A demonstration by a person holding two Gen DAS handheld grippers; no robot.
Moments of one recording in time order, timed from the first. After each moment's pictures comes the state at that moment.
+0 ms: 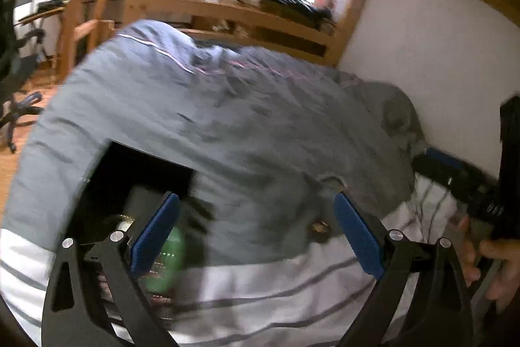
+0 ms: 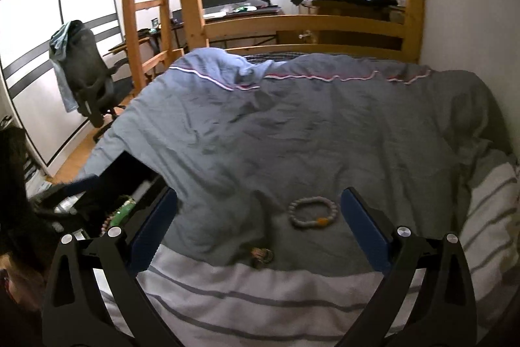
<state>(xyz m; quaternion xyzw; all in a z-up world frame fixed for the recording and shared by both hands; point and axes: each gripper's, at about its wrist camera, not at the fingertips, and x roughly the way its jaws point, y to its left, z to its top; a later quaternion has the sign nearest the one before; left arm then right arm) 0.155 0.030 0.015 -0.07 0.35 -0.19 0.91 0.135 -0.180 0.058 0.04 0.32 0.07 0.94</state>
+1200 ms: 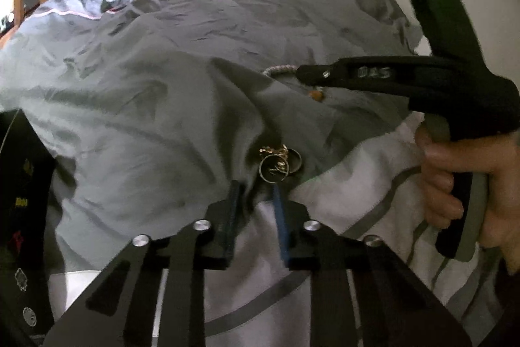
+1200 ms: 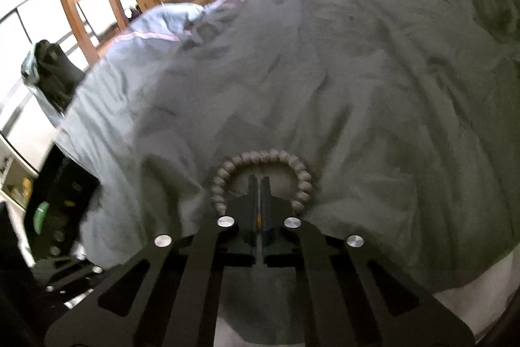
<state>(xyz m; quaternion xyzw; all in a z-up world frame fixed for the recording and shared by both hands) 0.176 -0.086 -0.102 0.05 0.43 -0.26 0.86 0.227 -0.240 -0.091 0.15 0.40 0.07 0.90</state>
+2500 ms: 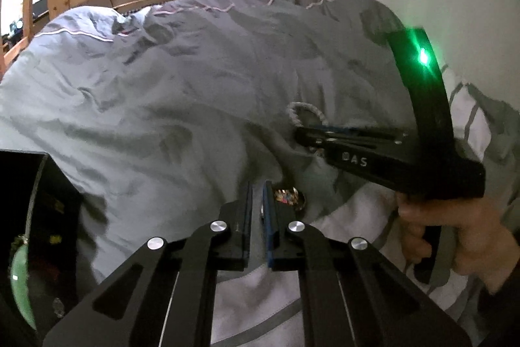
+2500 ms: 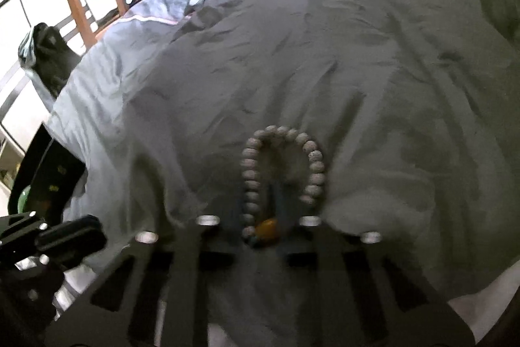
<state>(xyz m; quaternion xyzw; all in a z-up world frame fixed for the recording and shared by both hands) 0.188 -0.078 -0.066 0.05 0.40 -0.24 0.88 0.234 -0.231 -0.110 0.12 0.42 0.07 0.90</state>
